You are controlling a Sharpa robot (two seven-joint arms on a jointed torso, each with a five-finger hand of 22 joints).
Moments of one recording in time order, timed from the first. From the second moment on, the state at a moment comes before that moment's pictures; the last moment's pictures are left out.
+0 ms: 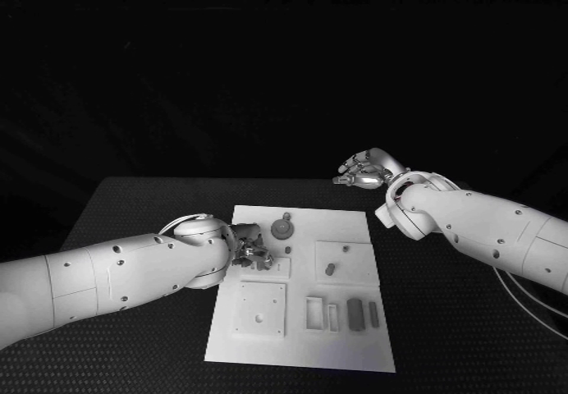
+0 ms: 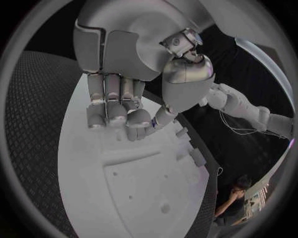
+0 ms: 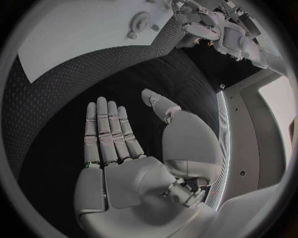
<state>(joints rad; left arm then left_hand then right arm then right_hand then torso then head) 1.31 -0.61 -0.24 1.38 -1.20 -0.03 -0.41 0.71 0.08 0.65 -0.31 0.49 1.10 0.07 0.39 0.72 1.46 -0.10 1.00 0.77 1.23 -0.16 1.29 0.81 0.05 0.98 -0.15 1.08 1.31 1.25 -0.66 0.01 1.14 -0.92 -0.44 0.01 1.01 -0.22 0.63 -0.20 0.26 0.78 0.20 0.38 0.37 0.88 0.15 0.51 0.19 0.95 0.13 0.33 0.62 0.22 0.69 0.22 0.33 1.01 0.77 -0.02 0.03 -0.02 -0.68</state>
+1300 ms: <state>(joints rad) 1.31 -0.59 -0.22 1.34 -1.10 0.05 -0.42 0.68 0.10 0.68 -0.32 0.49 1.11 0.07 0.40 0.72 1.46 -0.10 1.01 0.76 1.23 -0.16 1.30 0.79 0.05 0.98 -0.15 1.08 1.31 1.24 -0.65 0.01 1.13 -0.92 -0.43 0.01 1.01 -0.21 0.62 -0.20 0.26 0.77 0.20 0.38 0.37 0.88 0.15 0.50 0.17 0.94 0.13 0.33 0.61 0.22 0.68 0.22 0.32 1.01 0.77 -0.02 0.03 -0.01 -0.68</state>
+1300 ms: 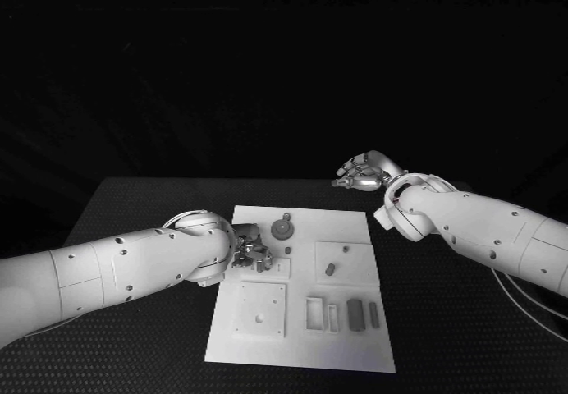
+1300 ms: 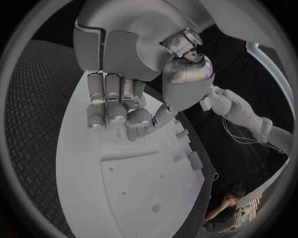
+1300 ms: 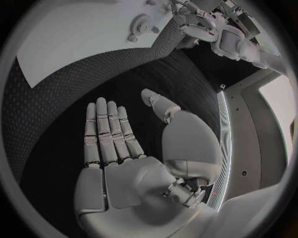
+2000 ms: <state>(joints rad) 1.34 -0.56 -0.22 1.30 -1.02 0.14 -0.44 0.68 0.10 0.68 -0.32 0.48 1.11 0.07 0.40 0.72 1.46 -0.10 1.02 0.75 1.23 -0.16 1.30 0.79 0.05 0.98 -0.15 1.08 1.31 1.24 -0.64 0.01 1.12 -0.92 -0.42 0.01 1.01 -0.21 0.62 -0.20 0.26 0.77 0.20 0.38 0.37 0.88 0.15 0.50 0.17 0.93 0.13 0.33 0.61 0.22 0.67 0.22 0.32 1.01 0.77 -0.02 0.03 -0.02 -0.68</state>
